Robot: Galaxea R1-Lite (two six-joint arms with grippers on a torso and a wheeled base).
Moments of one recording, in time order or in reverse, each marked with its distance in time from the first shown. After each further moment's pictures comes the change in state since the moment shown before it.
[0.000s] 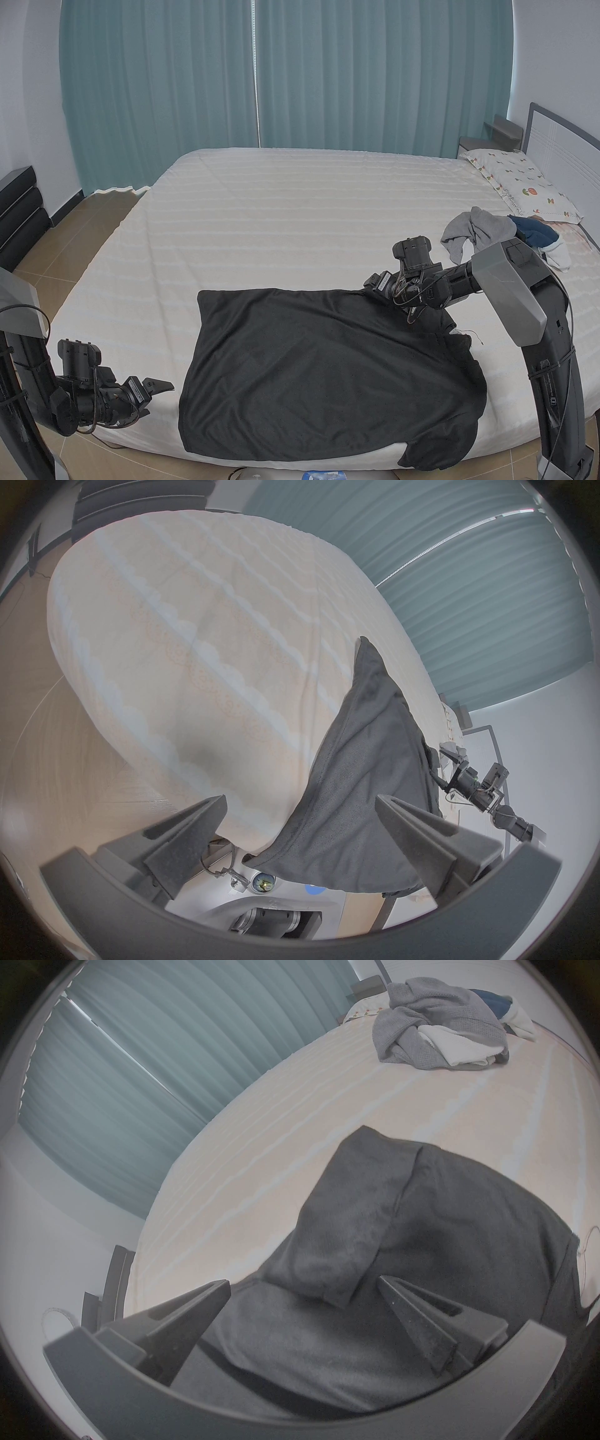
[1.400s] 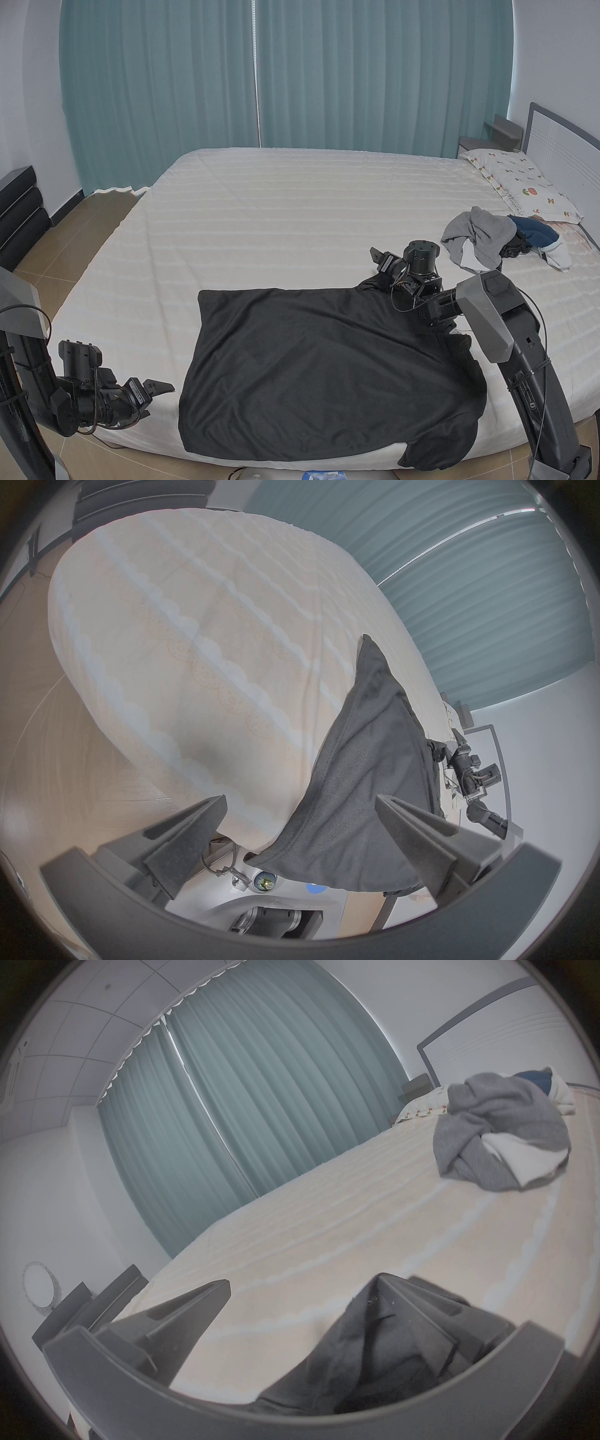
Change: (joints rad) left arm -0.004 0.006 0.003 0.001 0.004 0.000; right arm -0.053 0.264 -0.238 -0.577 -0.088 -0.287
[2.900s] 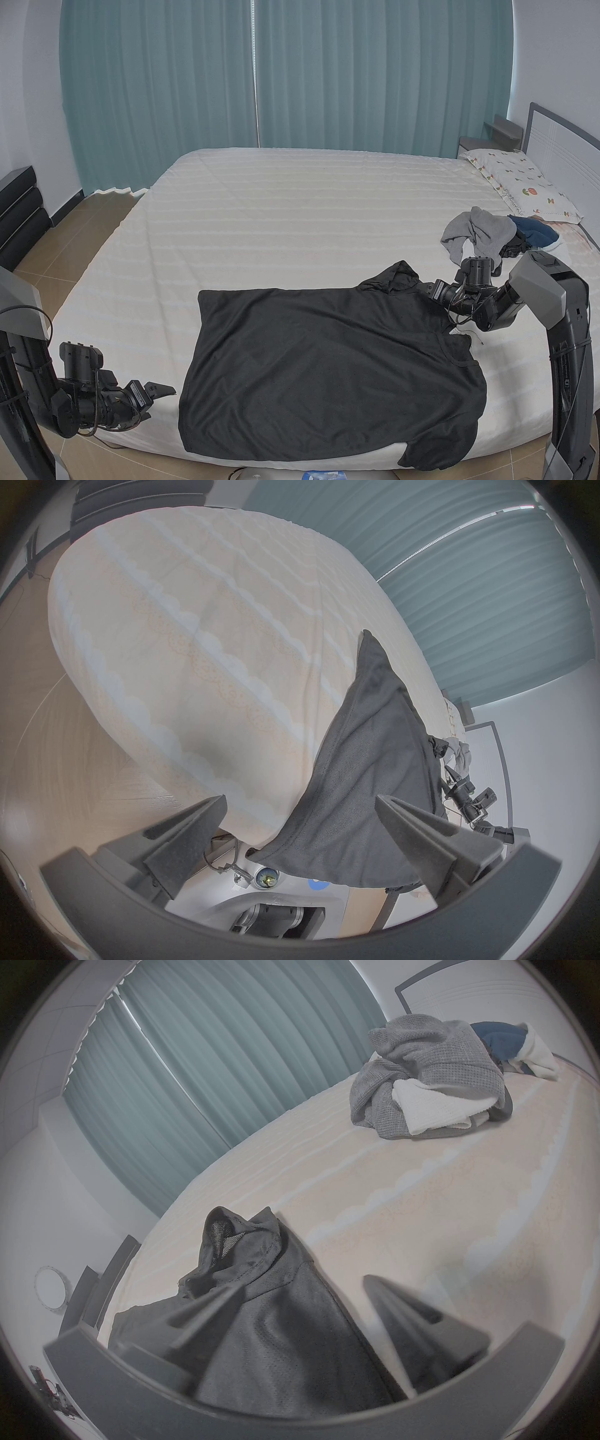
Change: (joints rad) left arm -0.006 0.005 0.010 -0.002 -0.001 0.008; right arm -0.223 -0.251 0.584 -0.001 0.314 -0.027
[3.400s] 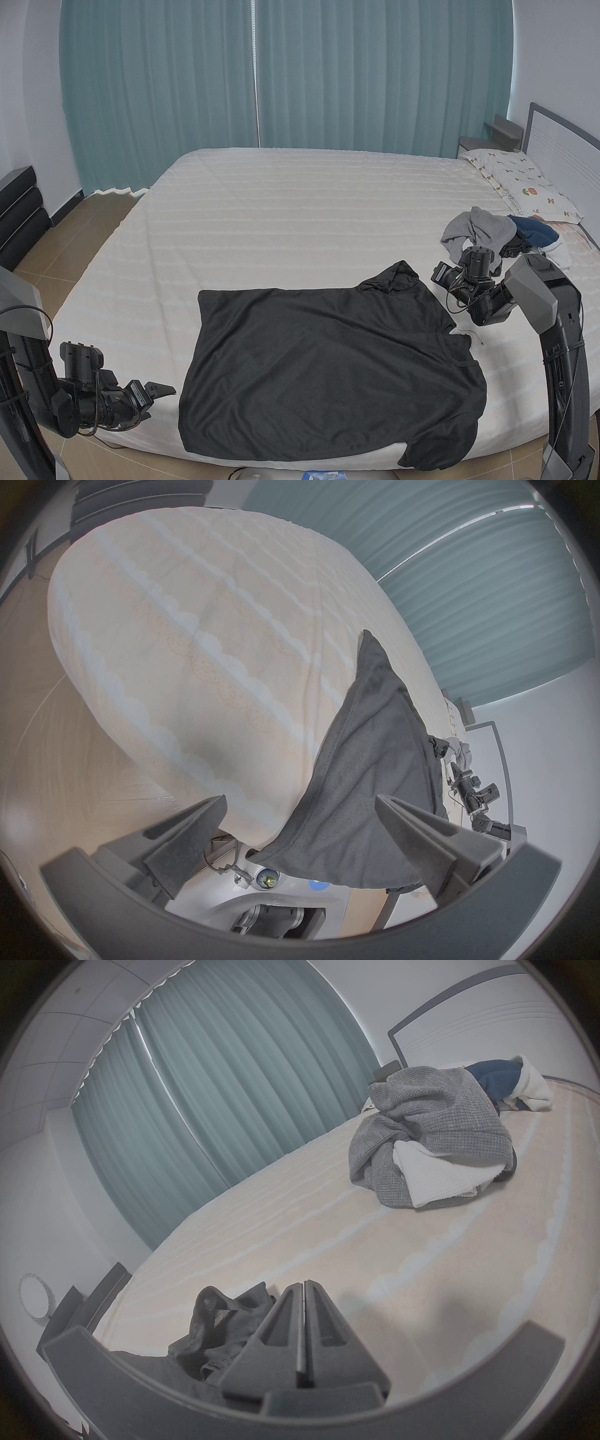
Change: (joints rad) left arm -0.002 0.002 -0.002 0.000 0.003 0.000; right arm -0.009 0.072 -0.161 -0.105 -0.126 0.011
